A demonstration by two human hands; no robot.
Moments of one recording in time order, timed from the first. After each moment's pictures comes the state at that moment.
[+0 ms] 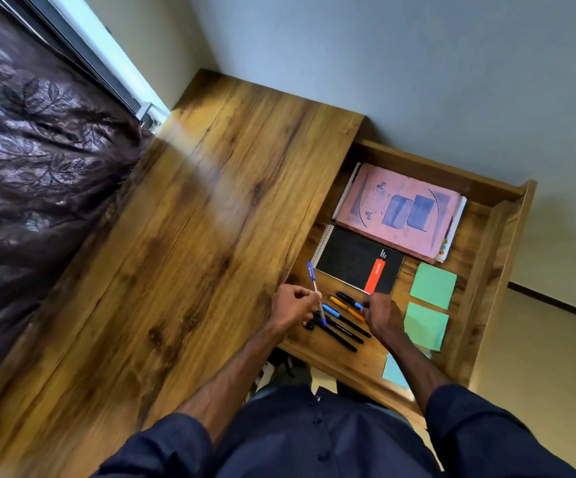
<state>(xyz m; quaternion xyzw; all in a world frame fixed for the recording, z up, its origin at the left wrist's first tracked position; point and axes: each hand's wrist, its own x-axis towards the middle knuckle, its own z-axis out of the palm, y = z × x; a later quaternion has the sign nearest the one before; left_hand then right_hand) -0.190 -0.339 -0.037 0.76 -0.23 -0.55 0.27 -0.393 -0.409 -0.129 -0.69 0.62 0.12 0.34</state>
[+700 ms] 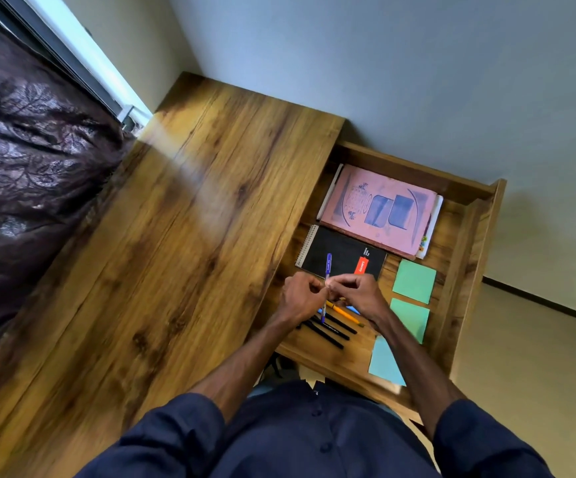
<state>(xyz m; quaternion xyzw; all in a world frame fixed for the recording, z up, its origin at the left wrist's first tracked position) -0.223 -0.367 -0.034 0.76 -0.46 -0.42 0.16 -0.382 -0.420 -0.049 -0.51 0.53 -0.16 0.66</state>
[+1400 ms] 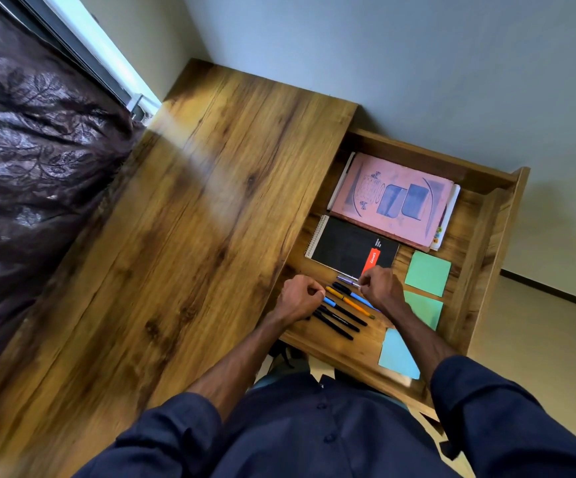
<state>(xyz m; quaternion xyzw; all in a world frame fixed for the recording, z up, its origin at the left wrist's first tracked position) -0.198 -0.345 -0.061 0.74 -0.48 -0.46 0.12 -0.396 -0.439 -0.116 -0.69 0.62 0.08 0.36</state>
